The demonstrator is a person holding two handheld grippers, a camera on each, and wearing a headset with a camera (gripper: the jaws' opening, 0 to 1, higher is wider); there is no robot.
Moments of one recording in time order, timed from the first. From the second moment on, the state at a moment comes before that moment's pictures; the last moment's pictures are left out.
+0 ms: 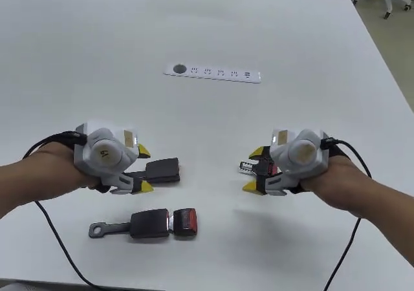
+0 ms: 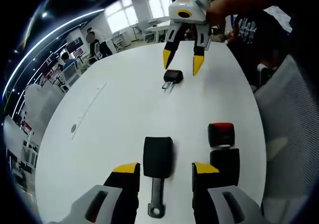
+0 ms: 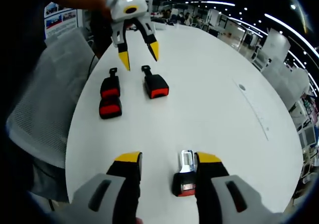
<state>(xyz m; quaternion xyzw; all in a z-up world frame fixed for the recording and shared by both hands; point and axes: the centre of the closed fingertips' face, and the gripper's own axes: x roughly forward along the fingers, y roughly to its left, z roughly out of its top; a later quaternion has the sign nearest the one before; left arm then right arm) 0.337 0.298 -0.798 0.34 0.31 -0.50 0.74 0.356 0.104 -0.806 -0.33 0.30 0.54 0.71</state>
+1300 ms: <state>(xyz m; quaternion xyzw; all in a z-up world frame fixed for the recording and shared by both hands) 0.352 0.298 -0.851 0.40 0.34 -0.53 0.67 0.385 0.056 -0.866 -0.32 0.39 0.54 0.67</state>
